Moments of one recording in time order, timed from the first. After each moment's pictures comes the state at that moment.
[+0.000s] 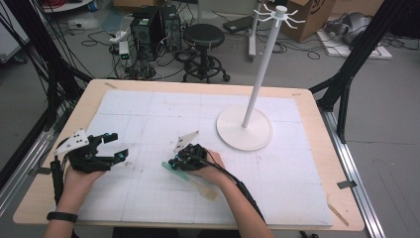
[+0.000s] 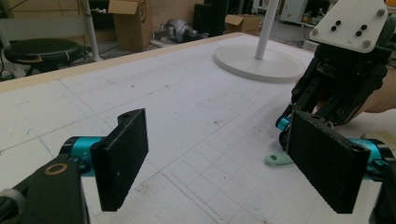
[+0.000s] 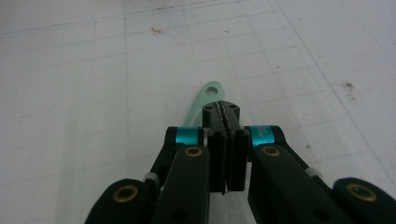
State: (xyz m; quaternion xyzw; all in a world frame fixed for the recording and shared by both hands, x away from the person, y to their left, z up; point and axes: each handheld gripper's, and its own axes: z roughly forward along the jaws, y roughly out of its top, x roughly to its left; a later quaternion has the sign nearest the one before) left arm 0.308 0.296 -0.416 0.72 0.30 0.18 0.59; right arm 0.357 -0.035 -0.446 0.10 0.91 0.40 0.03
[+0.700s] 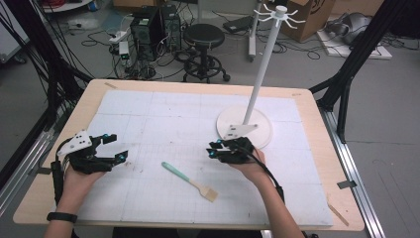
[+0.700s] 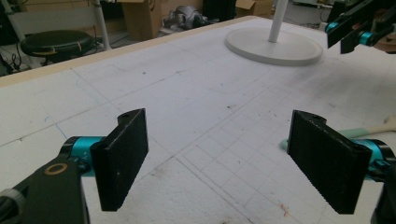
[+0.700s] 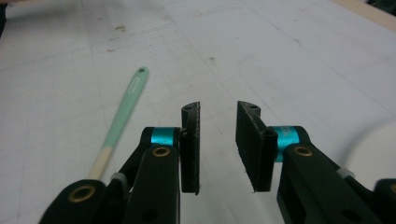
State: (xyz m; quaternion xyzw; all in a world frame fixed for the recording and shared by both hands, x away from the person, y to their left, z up) left arm 0.309 0.298 -0.420 0.74 0.30 0.20 0.56; right arm 0.348 -0.167 -0.402 0.21 0.85 0.47 0.10
